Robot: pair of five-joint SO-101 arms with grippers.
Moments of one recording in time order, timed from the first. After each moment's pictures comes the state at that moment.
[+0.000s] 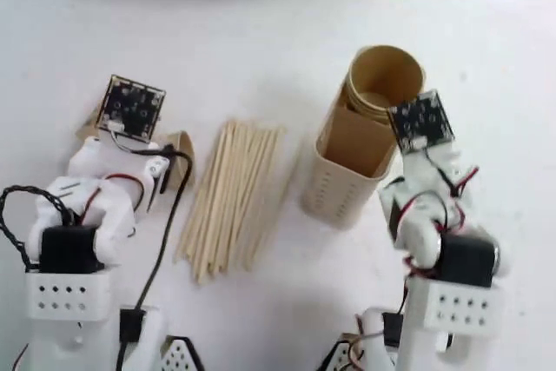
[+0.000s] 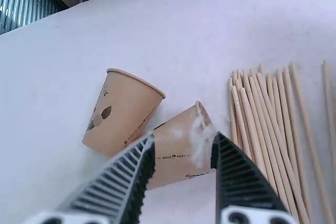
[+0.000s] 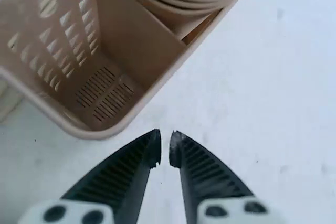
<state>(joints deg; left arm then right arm) -5.4 -59.4 44.9 65.0 -17.8 4.1 -61.9 40.8 79.6 26.9</state>
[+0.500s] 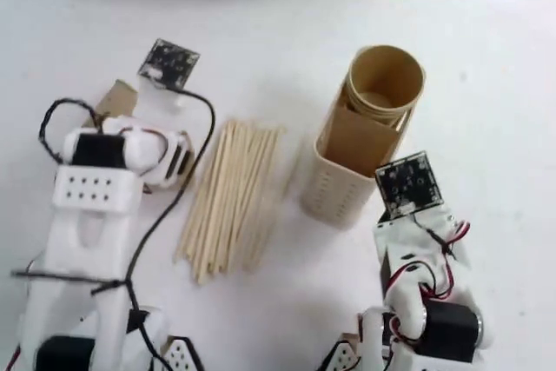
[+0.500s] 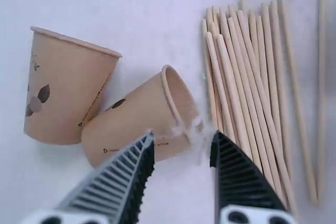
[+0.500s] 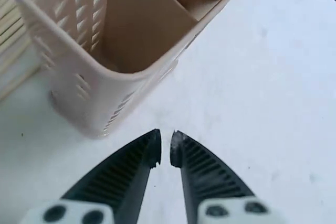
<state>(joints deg) -2.4 -27.6 28.7 71.6 -17.8 4.5 -86.5 56.4 79.6 31.0</state>
